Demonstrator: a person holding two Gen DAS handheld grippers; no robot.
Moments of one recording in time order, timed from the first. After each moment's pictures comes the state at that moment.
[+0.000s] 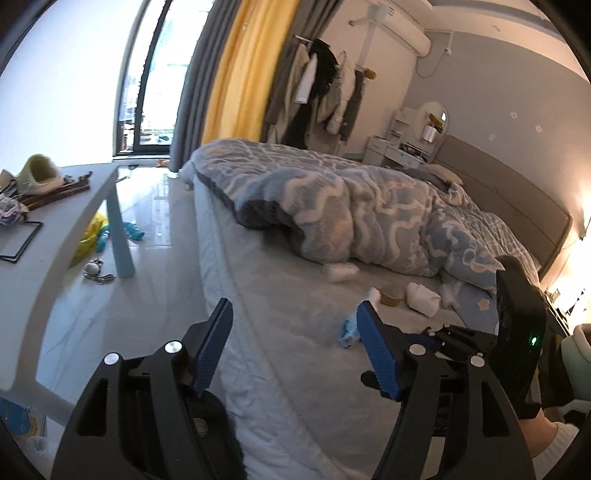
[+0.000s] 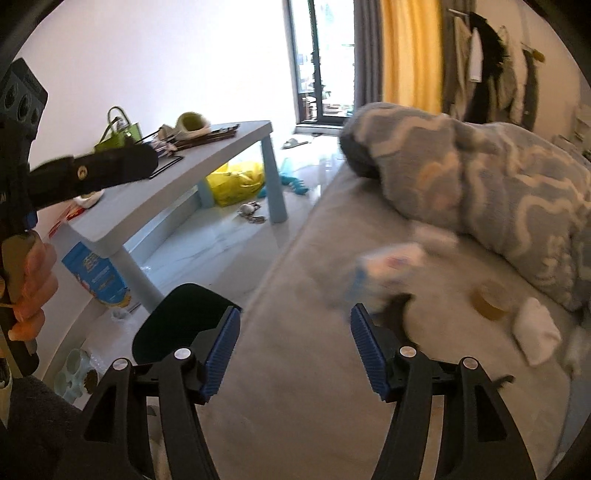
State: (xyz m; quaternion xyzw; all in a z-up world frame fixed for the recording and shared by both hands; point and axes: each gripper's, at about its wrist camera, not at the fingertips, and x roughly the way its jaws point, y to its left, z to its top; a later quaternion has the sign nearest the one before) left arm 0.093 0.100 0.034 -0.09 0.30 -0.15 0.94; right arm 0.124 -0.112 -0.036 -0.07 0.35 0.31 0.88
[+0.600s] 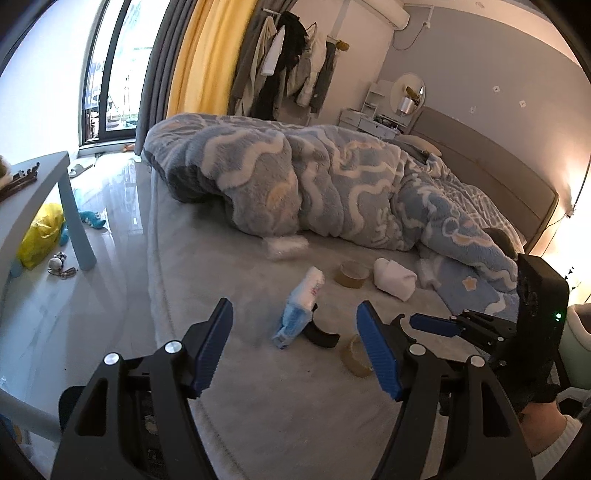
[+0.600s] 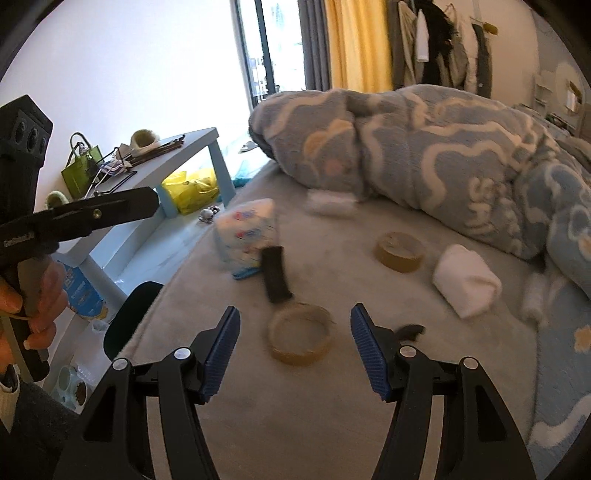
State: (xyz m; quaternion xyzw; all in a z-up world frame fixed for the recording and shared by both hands) left arm 0.125 0.017 0.002 -0.08 0.34 -0.20 0.92; right arm 0.131 -0.214 -0.050 -0.03 0.36 0.25 0.90
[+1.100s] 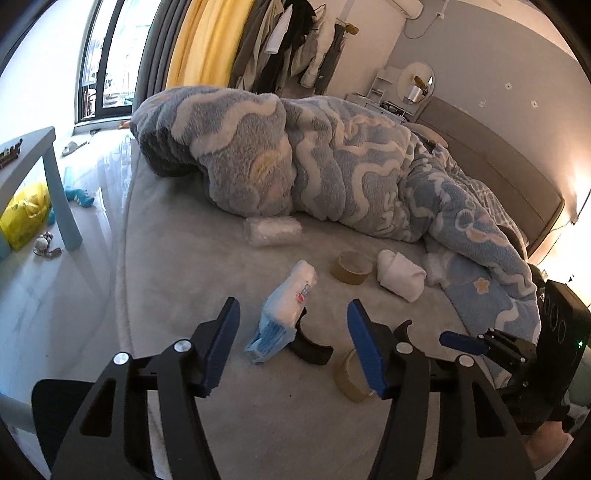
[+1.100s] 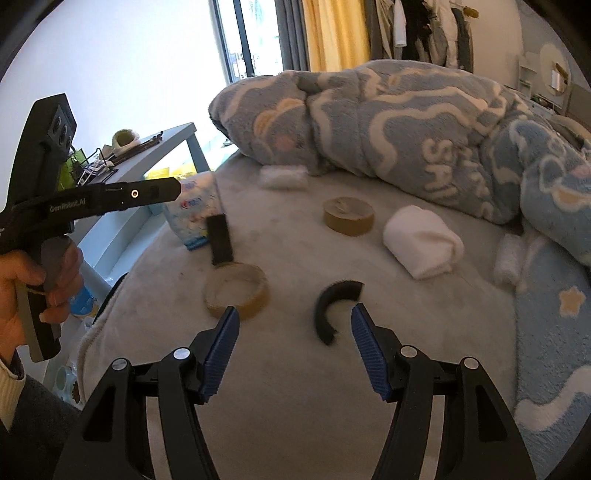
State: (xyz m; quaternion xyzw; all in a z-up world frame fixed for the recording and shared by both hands) left arm 0.162 -0.012 -0.029 -0.10 0.37 -0.20 0.90; right arm 0.129 -0.266 -0.073 -0.02 0.38 0.22 0.90
